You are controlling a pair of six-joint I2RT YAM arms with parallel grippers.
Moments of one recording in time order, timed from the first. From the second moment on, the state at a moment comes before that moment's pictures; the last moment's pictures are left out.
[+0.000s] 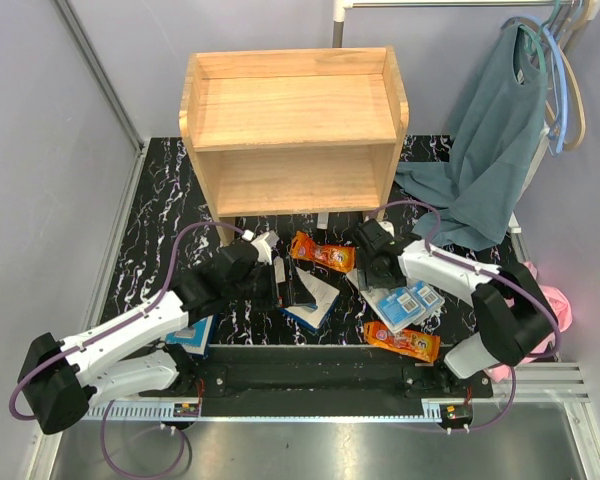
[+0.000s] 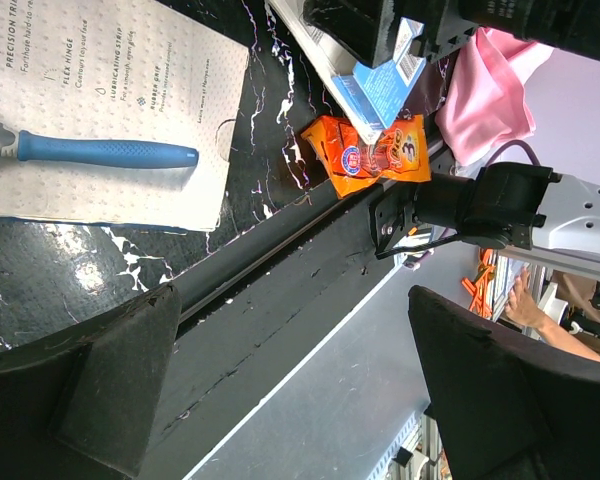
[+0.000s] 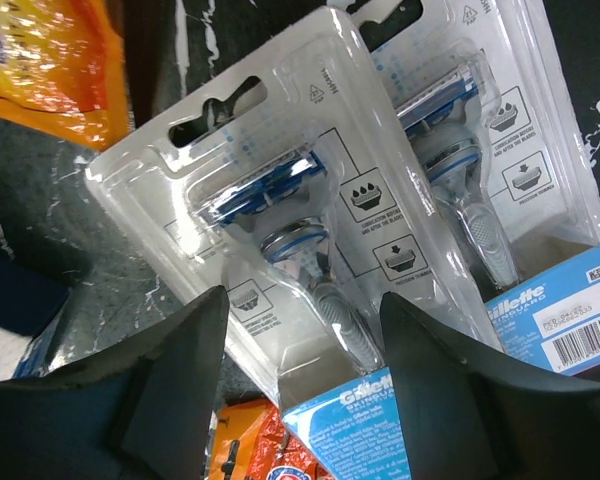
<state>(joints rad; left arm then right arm) -0.83 1.00 0.68 -0.34 0.30 -0.93 0.63 1.50 0.89 -0.65 0.24 0.52</state>
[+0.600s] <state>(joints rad) -0.83 1.00 0.68 -0.34 0.30 -0.92 0.62 1.59 0.92 -0.65 0.23 0.54</state>
